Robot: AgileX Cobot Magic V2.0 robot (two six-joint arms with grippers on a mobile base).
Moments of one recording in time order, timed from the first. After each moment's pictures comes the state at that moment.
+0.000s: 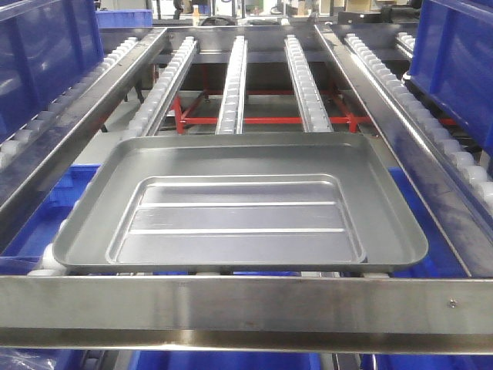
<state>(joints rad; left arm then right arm) -0.30 1.14 -0.67 -0.18 0.59 -0.13 0.04 0.95 -0.56 0.15 0.67 0.07</state>
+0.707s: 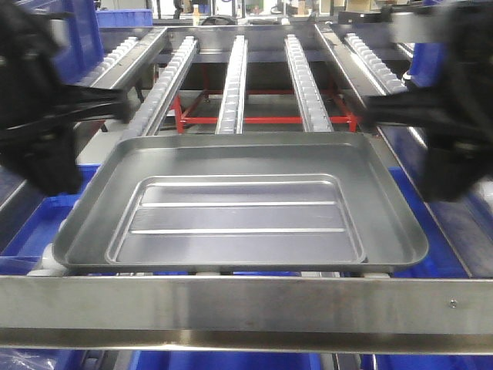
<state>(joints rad) -0.54 1.59 -1.05 0.12 0.66 -0.58 0.46 1.53 -0.97 -0.17 0.66 0.64</state>
